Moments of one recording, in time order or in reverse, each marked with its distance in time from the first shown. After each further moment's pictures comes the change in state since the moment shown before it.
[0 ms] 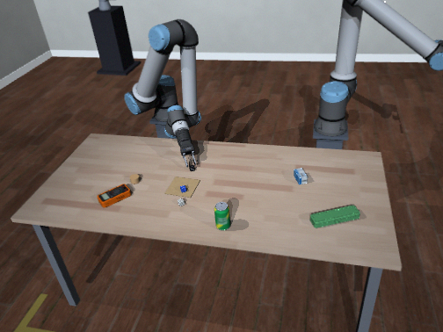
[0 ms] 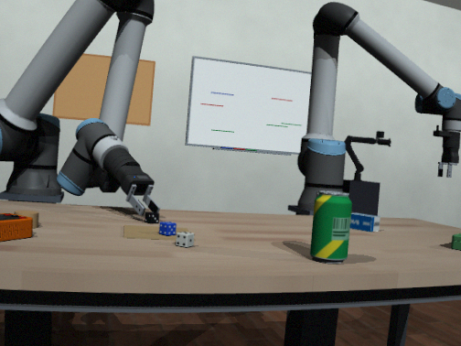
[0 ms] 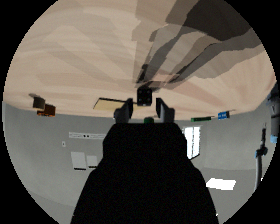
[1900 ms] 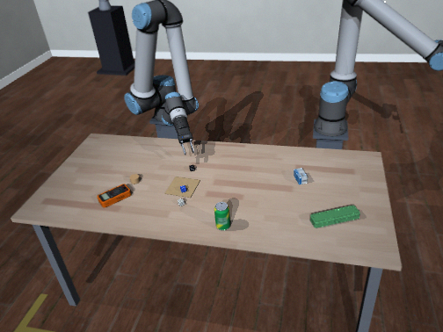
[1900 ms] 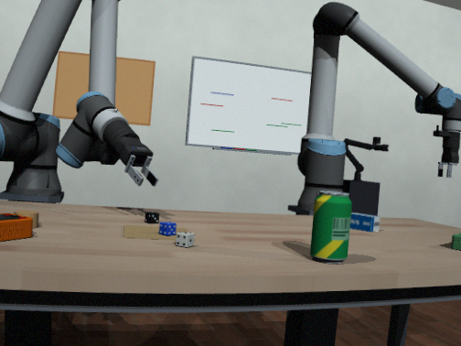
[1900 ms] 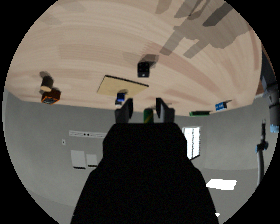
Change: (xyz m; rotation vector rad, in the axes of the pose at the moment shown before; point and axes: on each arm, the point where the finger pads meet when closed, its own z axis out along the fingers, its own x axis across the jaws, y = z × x) left arm 0.000 0.000 0.000 0.000 0.000 0.000; right arm 0.001 0.054 -0.047 0.027 0.000 -0.001
